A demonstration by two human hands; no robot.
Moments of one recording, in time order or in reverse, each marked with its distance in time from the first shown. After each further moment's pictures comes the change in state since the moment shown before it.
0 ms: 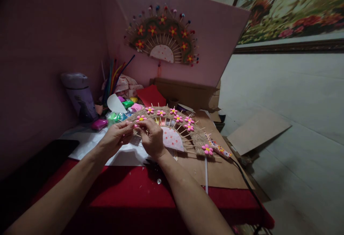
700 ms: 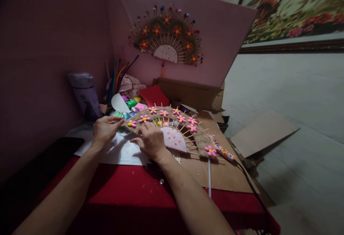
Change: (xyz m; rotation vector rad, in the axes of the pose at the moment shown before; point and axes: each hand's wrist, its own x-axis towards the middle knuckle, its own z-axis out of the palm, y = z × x) left_hand 0.015 0.005 -0.051 0.624 0.613 0.284; right_hand -0.005 0.000 0.003 -0.567 -0.347 -0.096
